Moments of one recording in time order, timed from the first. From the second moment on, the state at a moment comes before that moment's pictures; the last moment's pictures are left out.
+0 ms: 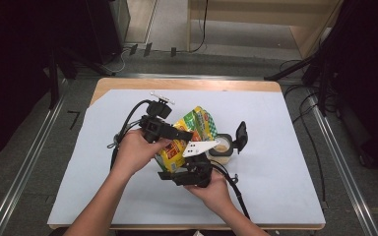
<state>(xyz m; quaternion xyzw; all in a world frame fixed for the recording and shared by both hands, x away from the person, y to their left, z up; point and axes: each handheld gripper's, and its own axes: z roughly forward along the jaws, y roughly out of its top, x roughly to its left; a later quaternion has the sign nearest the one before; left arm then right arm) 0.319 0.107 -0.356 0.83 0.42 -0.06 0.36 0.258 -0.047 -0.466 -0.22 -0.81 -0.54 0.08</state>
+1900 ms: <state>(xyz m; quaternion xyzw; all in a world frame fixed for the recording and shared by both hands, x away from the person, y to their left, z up) 0.324 0.107 -0.359 0.82 0.43 -0.07 0.36 0.259 -0.046 -0.464 -0.23 -0.81 -0.53 0.09</state>
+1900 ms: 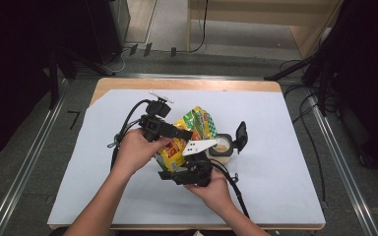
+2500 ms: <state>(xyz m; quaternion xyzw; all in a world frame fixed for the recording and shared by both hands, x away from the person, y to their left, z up) 0.333 0.101 -0.352 0.82 0.44 -0.08 0.35 0.260 -0.050 -0.461 -0.24 -0.79 -0.55 0.09</state>
